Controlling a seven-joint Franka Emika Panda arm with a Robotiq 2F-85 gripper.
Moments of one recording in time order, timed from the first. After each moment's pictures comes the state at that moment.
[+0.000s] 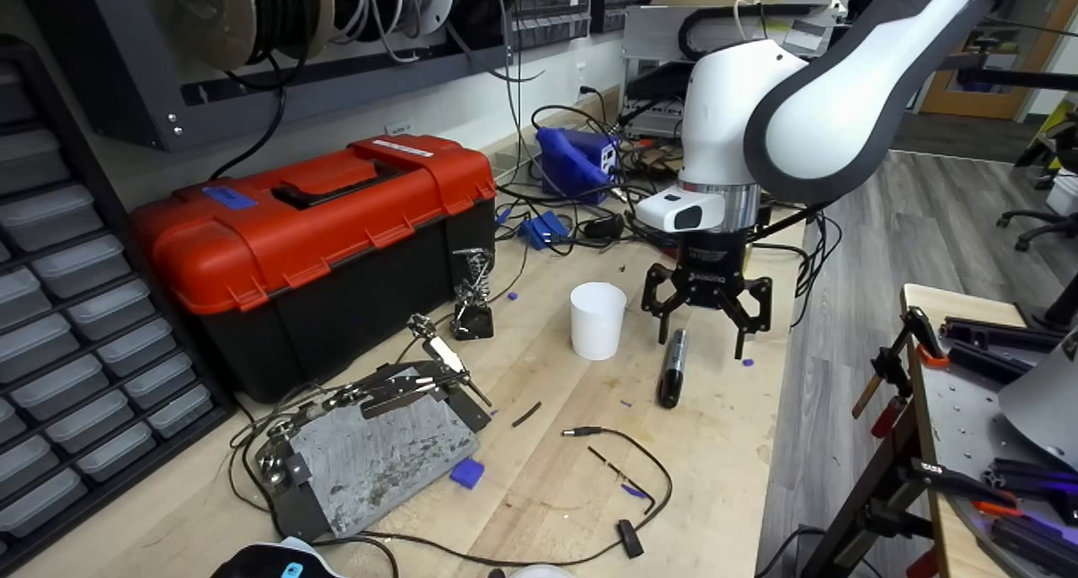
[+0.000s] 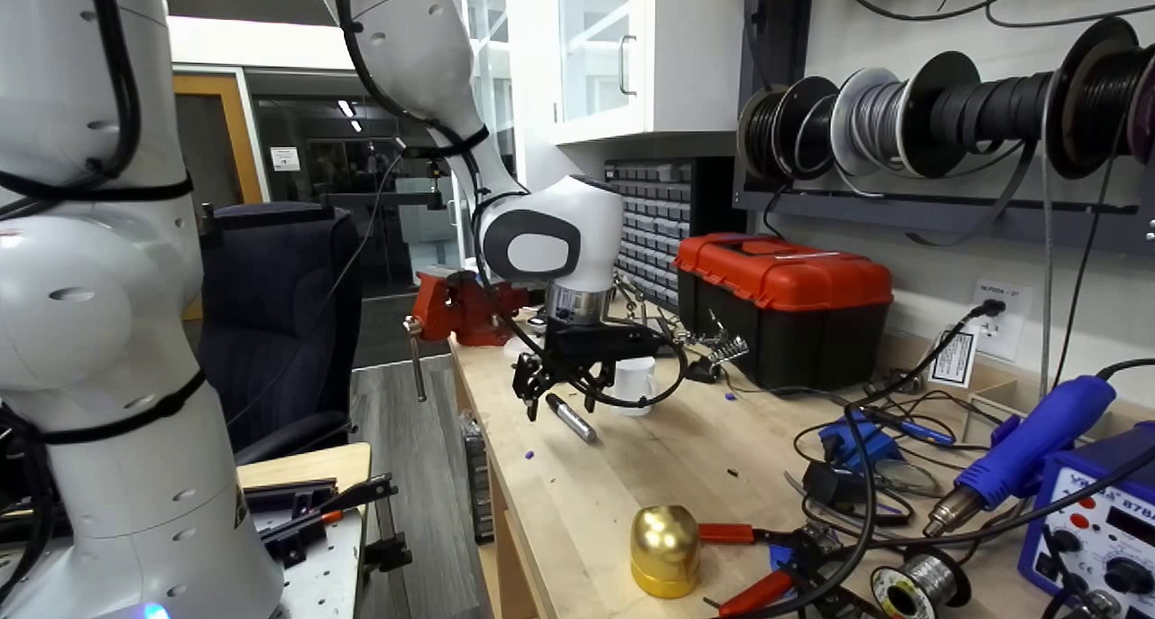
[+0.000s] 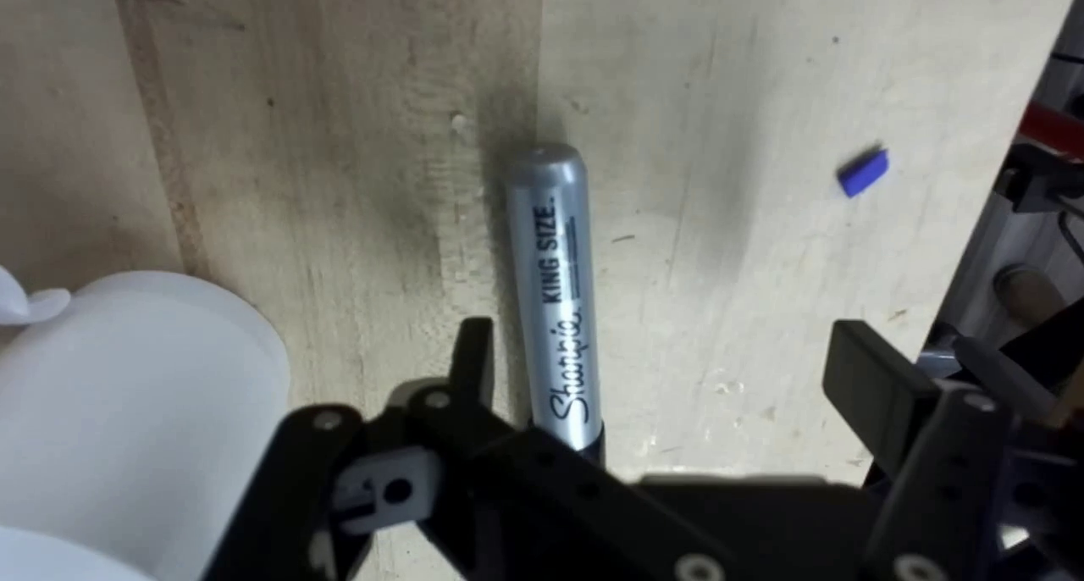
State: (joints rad) arm 0.12 0.13 0.12 -2.54 0.33 2.60 -1.67
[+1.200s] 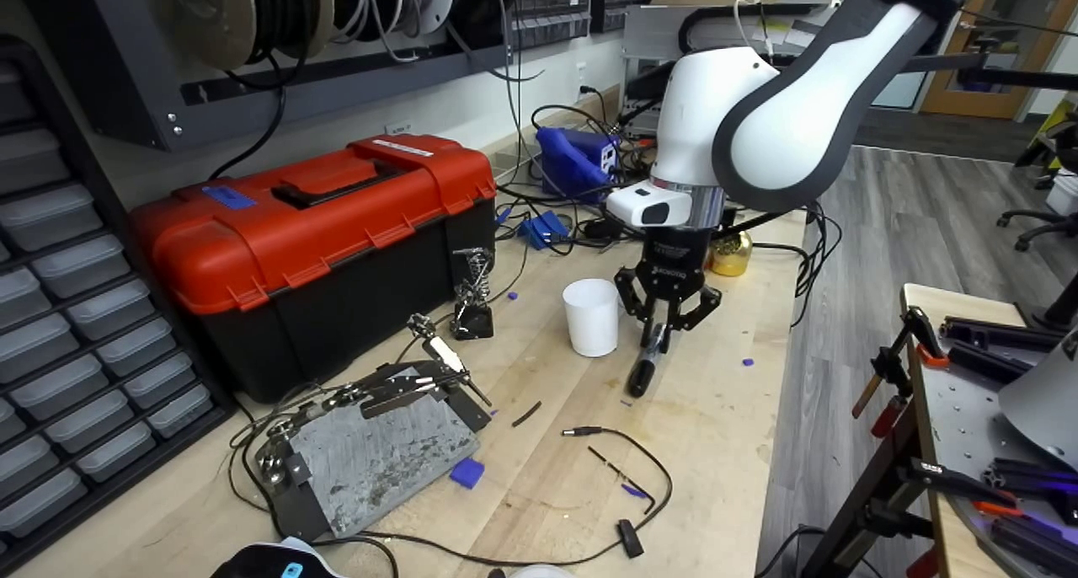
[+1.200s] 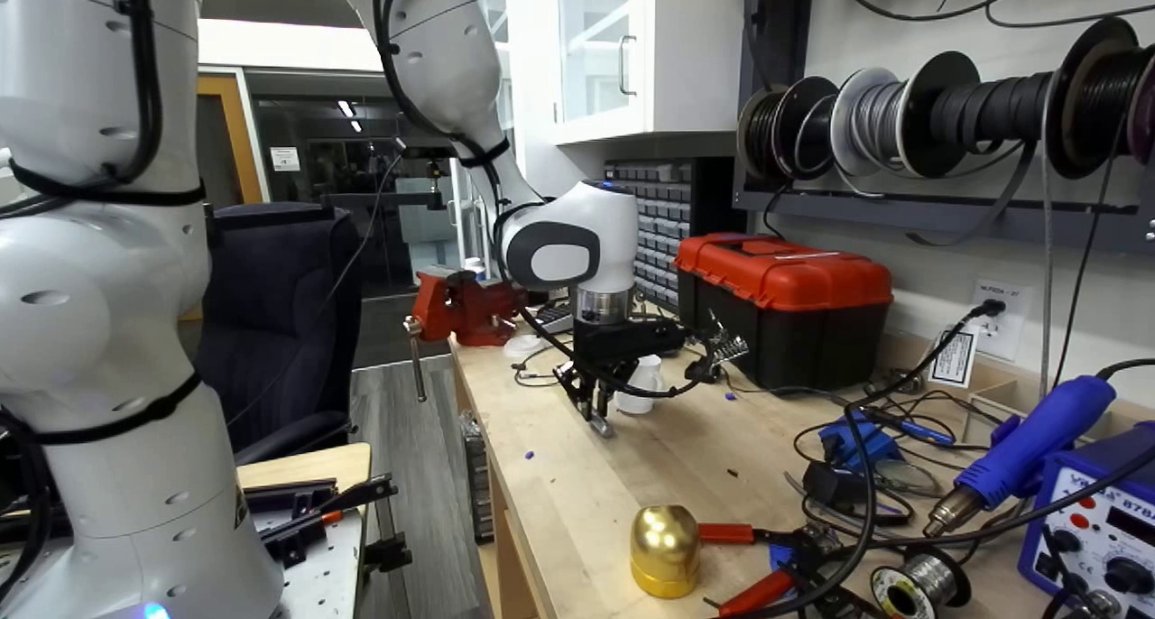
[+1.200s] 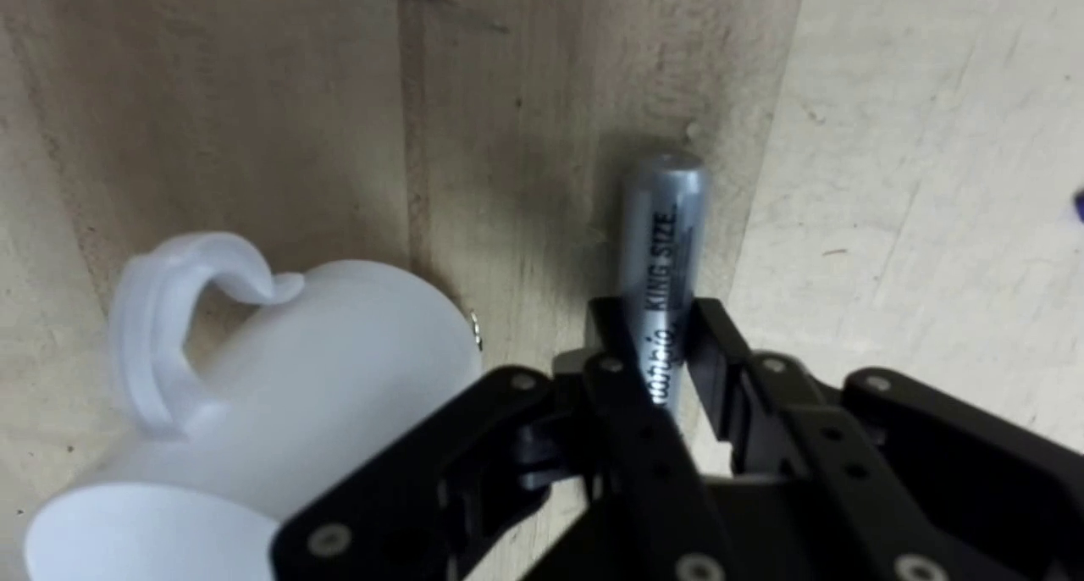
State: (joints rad) arm 0.04 0.22 0.19 -2.46 0.29 2.72 -1.67
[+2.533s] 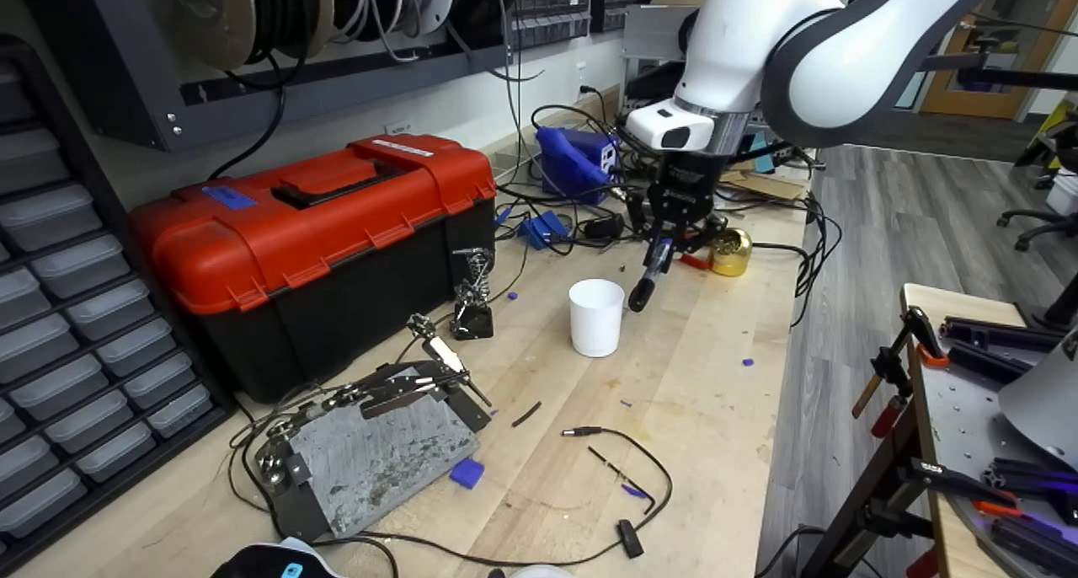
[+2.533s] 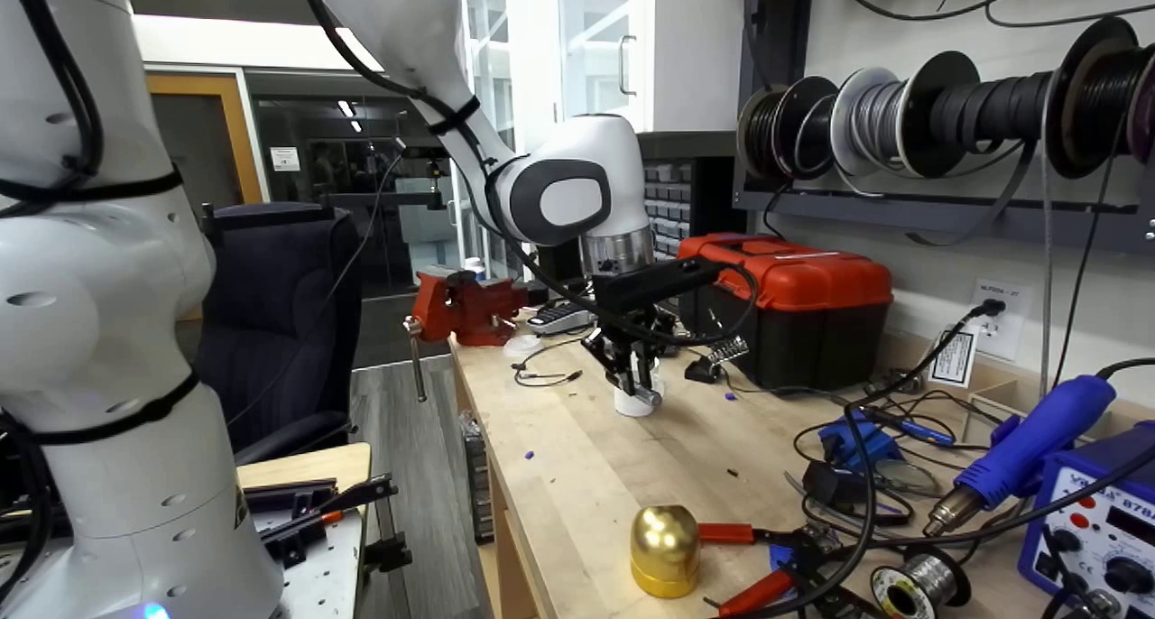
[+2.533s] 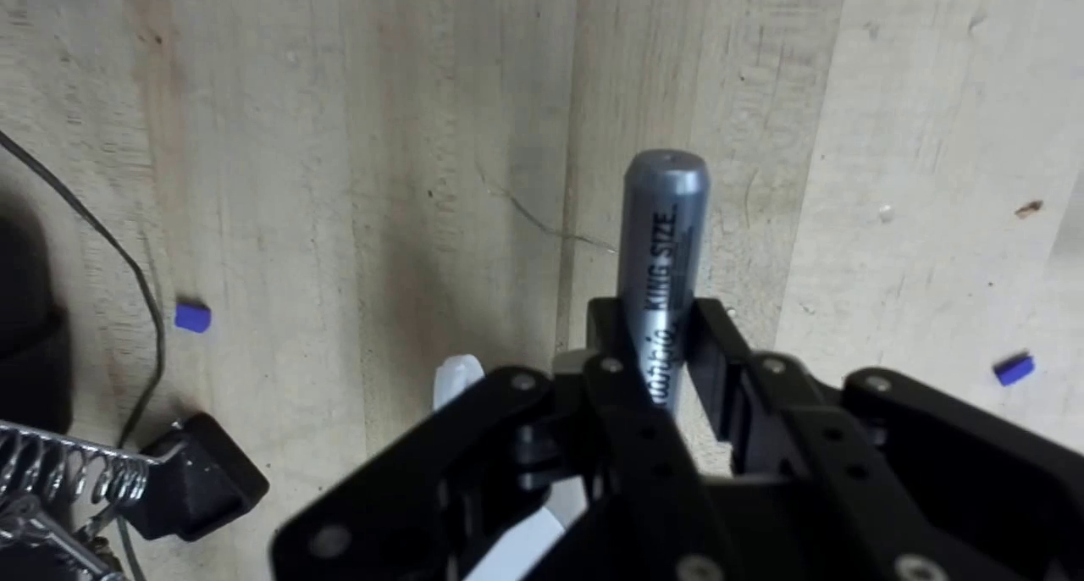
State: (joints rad) arm 0.00 0.02 0.10 -2.51 -0.03 2.71 -1.50
